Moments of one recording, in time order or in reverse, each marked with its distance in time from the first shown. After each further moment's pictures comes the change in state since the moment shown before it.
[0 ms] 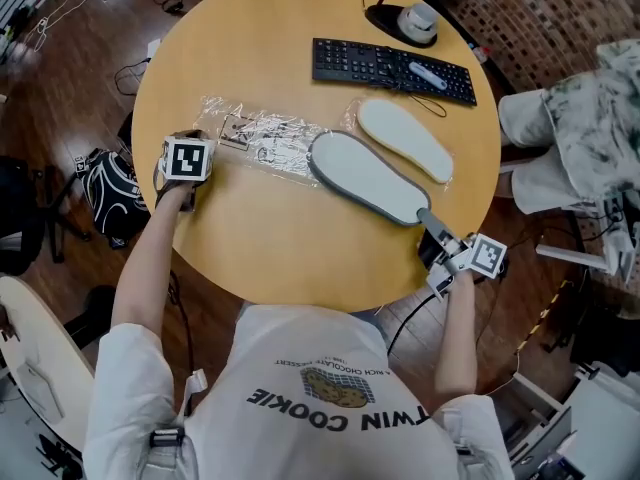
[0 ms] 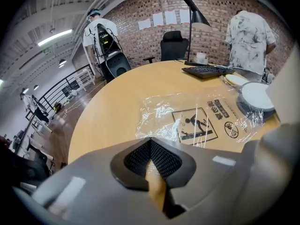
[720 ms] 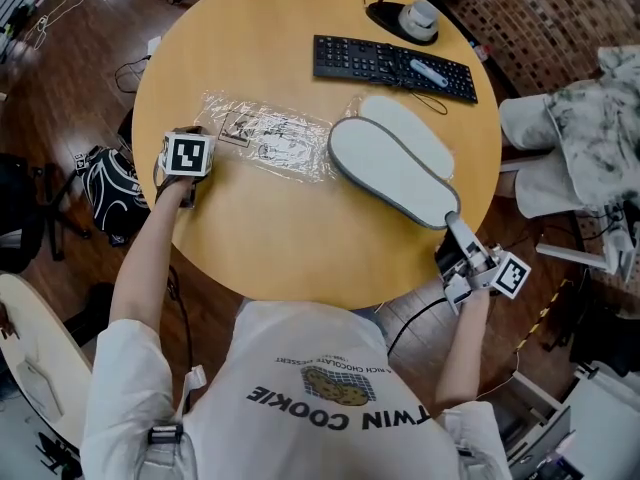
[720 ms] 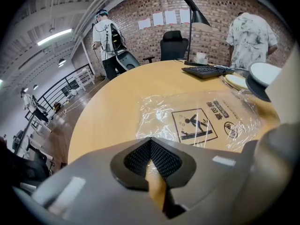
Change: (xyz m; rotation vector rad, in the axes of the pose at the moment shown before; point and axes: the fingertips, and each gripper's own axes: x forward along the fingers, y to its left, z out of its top) left arm 0.002 -0.001 -0.002 -0.005 0.020 -0.020; right arm -0.043 0.063 0.029 -0.006 -0.153 0.199
